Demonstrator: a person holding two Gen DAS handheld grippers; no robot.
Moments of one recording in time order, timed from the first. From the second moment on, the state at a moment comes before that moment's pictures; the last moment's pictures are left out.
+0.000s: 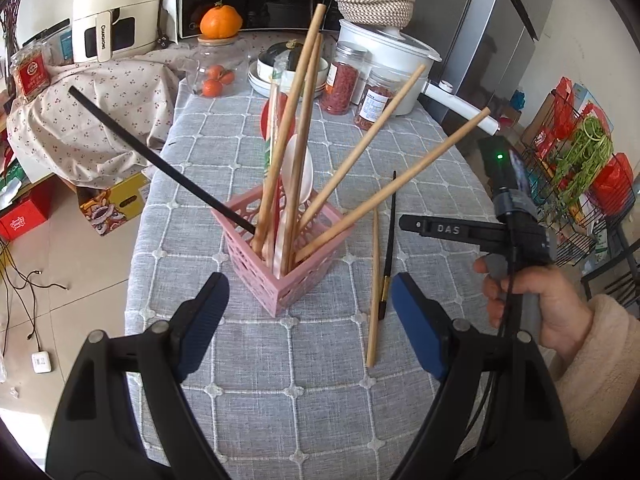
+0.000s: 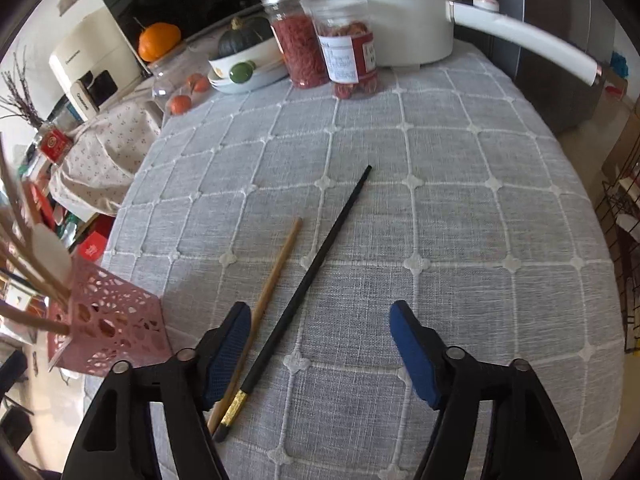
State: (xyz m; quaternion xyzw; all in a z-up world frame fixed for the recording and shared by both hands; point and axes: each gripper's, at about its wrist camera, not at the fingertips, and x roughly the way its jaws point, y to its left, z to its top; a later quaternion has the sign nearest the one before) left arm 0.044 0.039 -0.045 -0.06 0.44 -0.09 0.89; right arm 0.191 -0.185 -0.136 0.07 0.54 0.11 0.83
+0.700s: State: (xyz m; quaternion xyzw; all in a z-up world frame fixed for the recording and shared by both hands) left arm 0.029 -0.019 -0.049 0.03 0.44 -0.16 0.88; right arm 0.213 -0.194 -0.153 0.05 0.59 0.06 0.80
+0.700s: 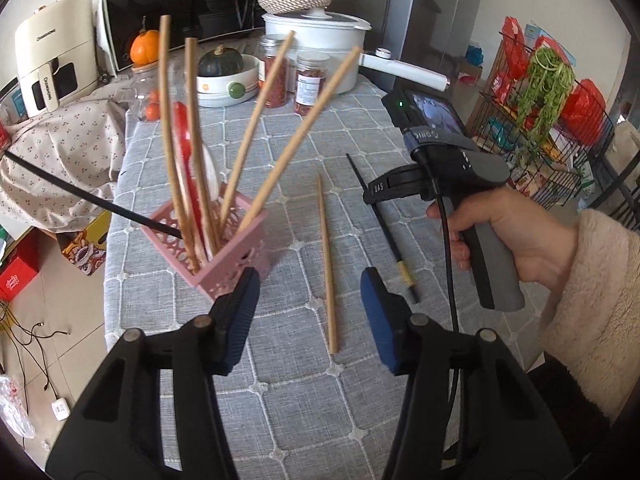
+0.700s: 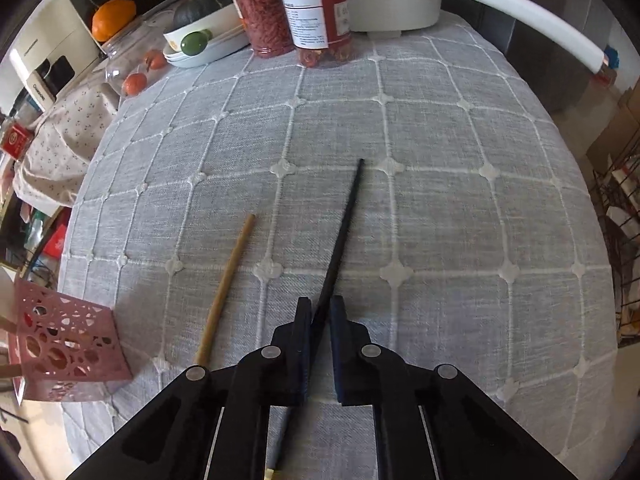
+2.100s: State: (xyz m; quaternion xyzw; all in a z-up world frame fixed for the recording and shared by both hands) left arm 0.174 -0.102 -0.154 0.02 0.55 -0.06 0.83; right arm 0.156 -0.321 -0.119 0.15 0.59 0.07 0.79
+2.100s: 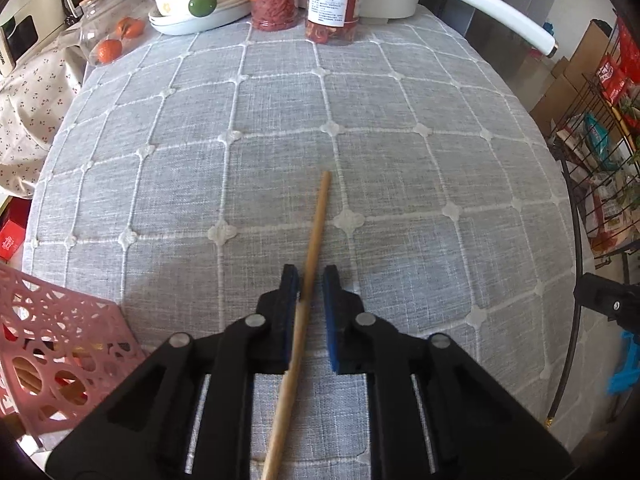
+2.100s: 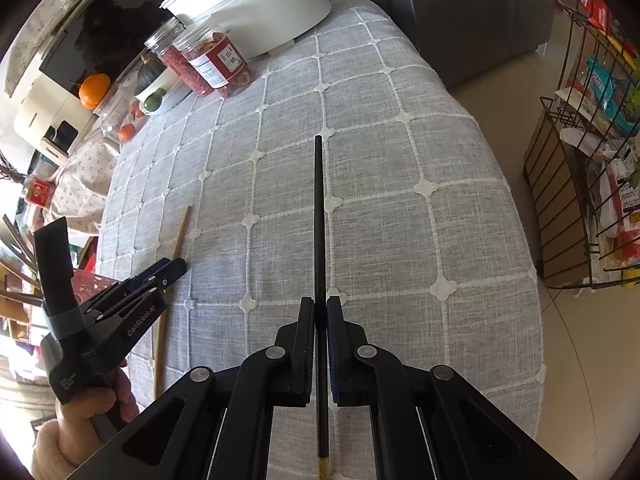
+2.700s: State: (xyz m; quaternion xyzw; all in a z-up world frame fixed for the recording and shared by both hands) left arm 0.097 -0.137 -0.070 0.05 0.46 -0.20 0.86; right arm 0.110 -0.330 -0.052 0.14 0.49 0.11 0.85
